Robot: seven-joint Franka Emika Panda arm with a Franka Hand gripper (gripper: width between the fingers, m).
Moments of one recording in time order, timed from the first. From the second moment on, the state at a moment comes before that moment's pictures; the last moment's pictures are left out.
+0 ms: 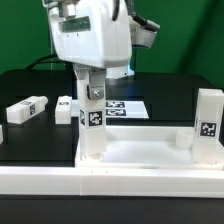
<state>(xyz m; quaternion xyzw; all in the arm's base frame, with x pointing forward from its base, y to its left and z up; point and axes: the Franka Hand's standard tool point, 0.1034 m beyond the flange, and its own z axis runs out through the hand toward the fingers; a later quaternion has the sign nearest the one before) 0.613 -0.059 0.118 -0.79 0.61 -0.02 0.07</state>
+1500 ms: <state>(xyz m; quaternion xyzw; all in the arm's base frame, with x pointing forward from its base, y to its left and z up) 0.617 -0.053 0.120 -1.00 0.05 -0.06 0.04</state>
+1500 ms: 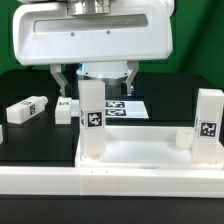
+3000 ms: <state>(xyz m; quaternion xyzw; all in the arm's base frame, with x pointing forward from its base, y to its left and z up) 0.615 -0.059 0.117 -0.99 0.14 -0.05 0.04</state>
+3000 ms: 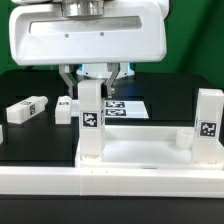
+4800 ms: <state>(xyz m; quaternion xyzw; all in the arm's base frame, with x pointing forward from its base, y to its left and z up) 0.615 -0.055 0.113 -0.96 0.26 -0.05 0.04</state>
